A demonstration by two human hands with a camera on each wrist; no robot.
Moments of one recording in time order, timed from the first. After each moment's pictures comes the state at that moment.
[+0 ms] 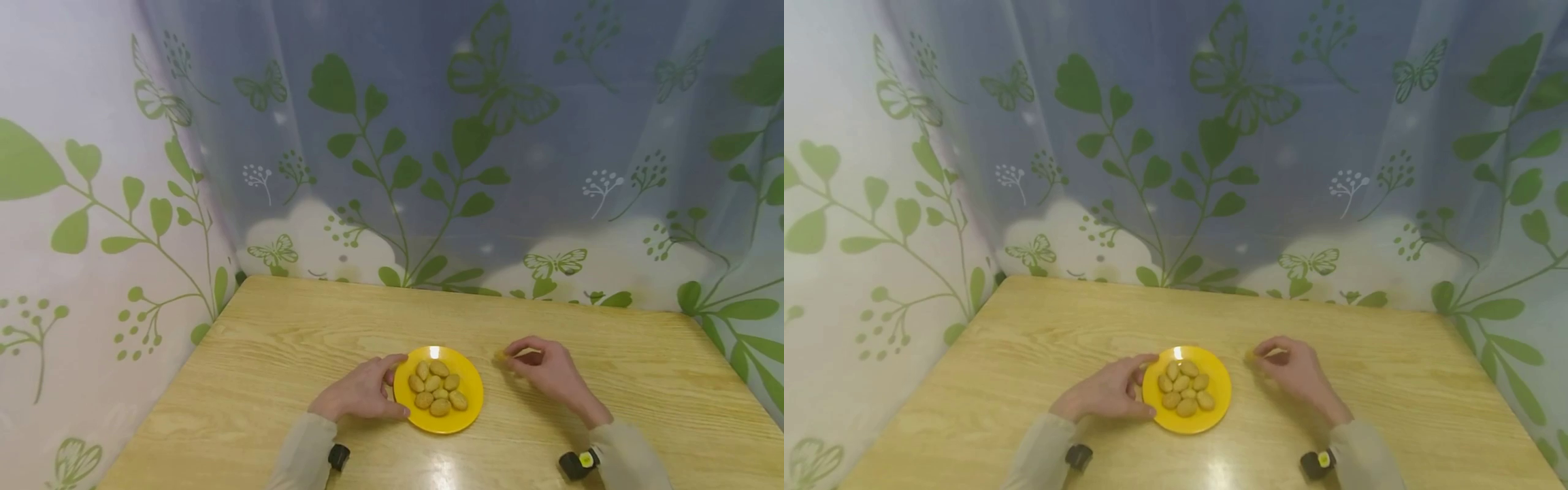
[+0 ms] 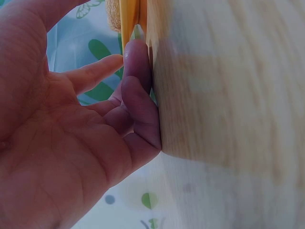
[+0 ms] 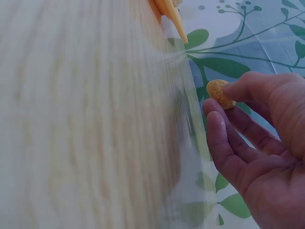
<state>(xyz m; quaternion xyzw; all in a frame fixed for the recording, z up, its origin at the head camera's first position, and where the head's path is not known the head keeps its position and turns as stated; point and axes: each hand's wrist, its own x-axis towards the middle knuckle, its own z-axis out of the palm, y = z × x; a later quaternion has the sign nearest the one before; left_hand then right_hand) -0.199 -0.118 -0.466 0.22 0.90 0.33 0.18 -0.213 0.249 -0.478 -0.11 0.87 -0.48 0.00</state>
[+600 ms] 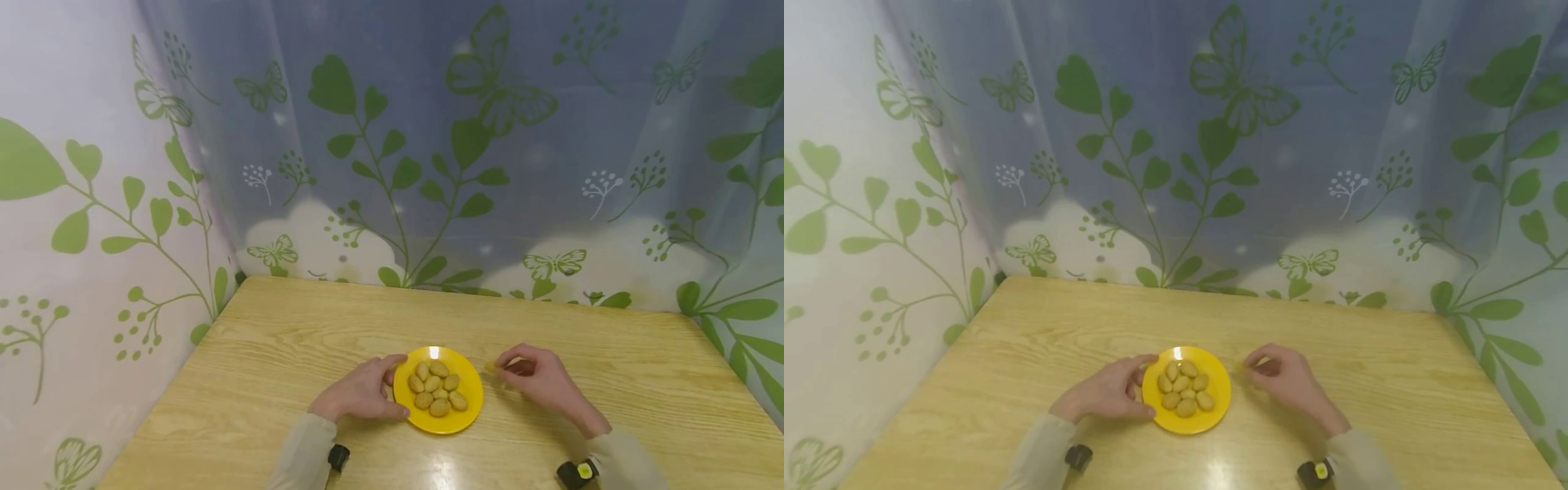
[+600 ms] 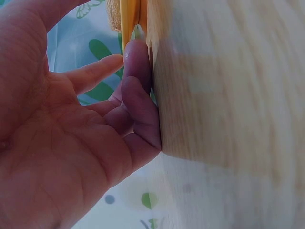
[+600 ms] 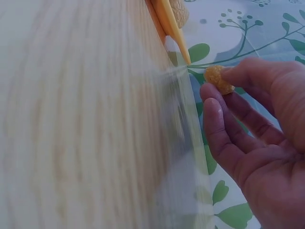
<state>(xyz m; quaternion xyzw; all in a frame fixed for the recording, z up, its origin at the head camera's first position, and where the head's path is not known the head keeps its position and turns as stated) -0.196 -0.117 -0.464 0.21 0.90 0.33 0.18 -0.202 0.237 -0.475 -0.14 0.86 -0.49 0.04</state>
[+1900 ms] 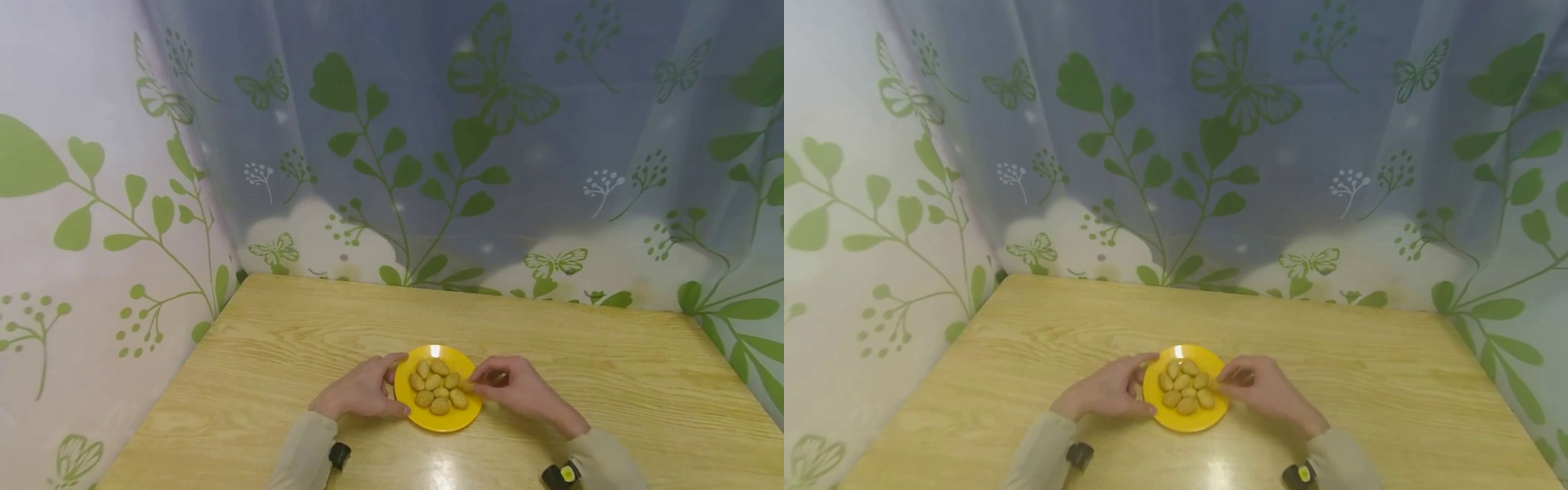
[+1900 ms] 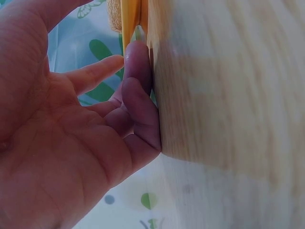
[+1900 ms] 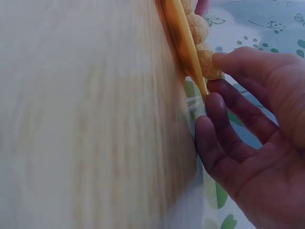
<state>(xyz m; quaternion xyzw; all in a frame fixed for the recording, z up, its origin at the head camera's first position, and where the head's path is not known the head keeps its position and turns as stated) -0.197 -0.118 -0.465 0.21 0.90 0.34 0.18 -0.202 0.208 -0.485 -0.23 0.86 -0.45 0.09</state>
